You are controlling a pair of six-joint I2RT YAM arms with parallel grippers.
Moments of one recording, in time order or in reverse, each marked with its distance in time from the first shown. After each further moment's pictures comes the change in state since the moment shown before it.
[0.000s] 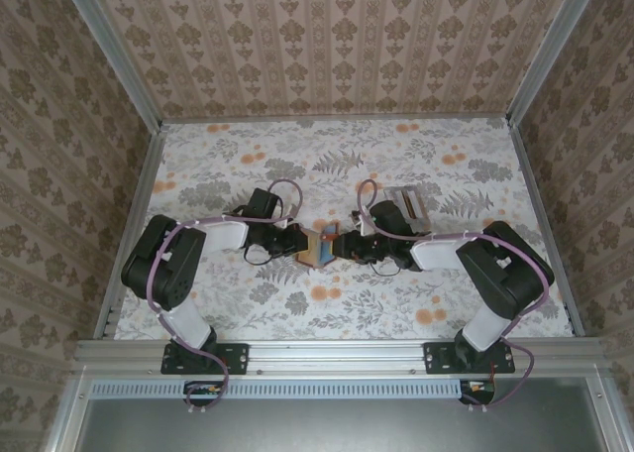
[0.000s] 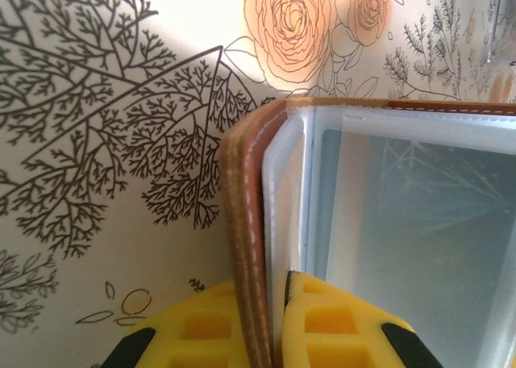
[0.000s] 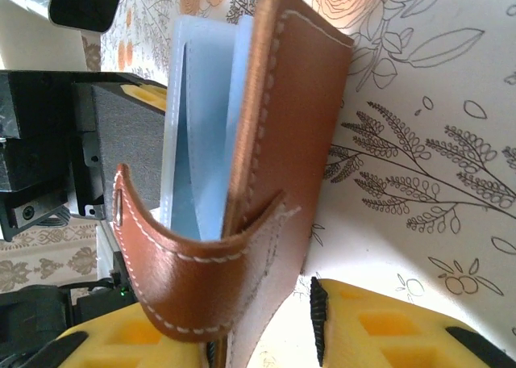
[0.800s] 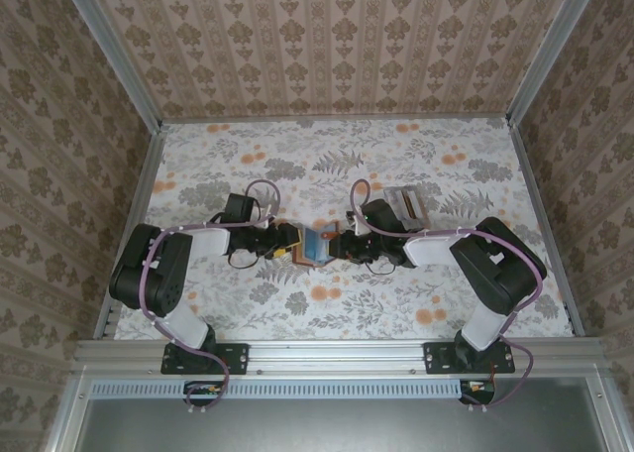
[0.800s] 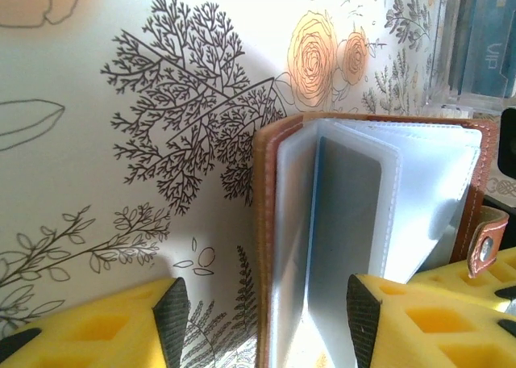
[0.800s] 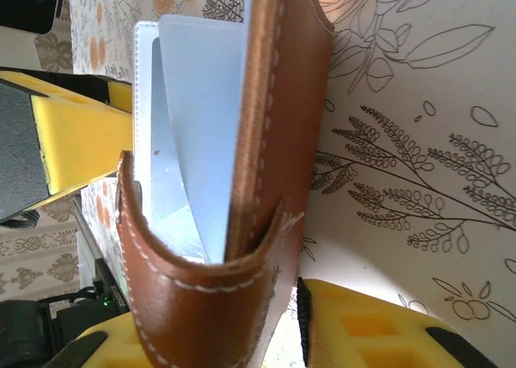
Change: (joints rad) left arm 0.151 -0.074 -0.132 0.141 0.135 -0.050; right arm 0.035 0.038 0.058 -0.072 0.045 -0.003
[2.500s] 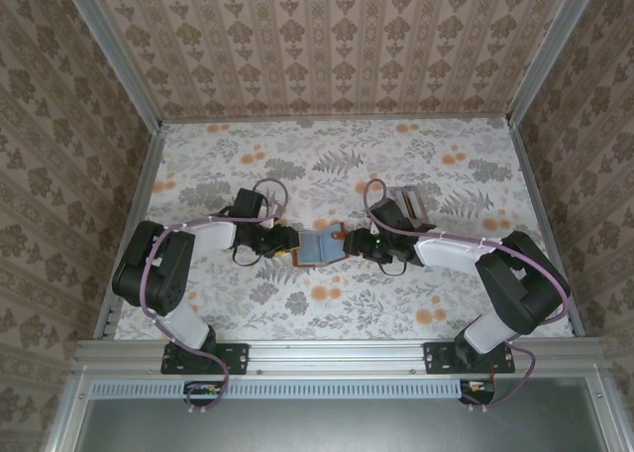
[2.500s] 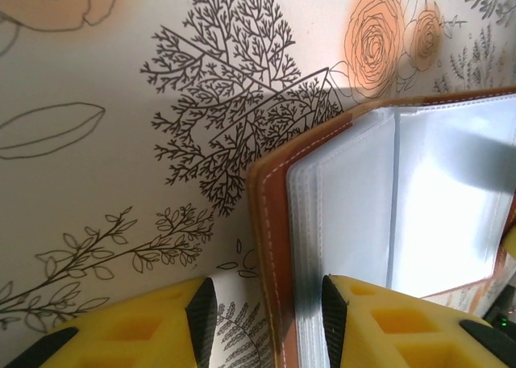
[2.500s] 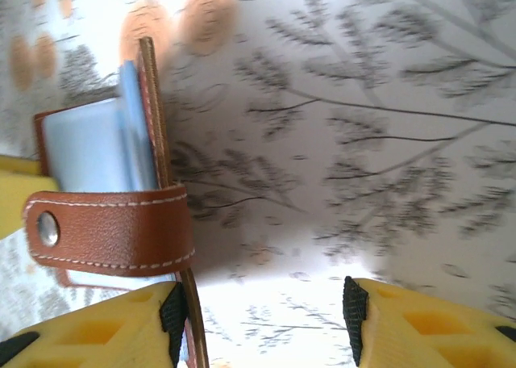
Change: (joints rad) left arm -0.057 0.018 0.098 -0.209 -0.176 0.110; right arm -0.023 -0.153 0.017 -0.360 0.334 -0.011
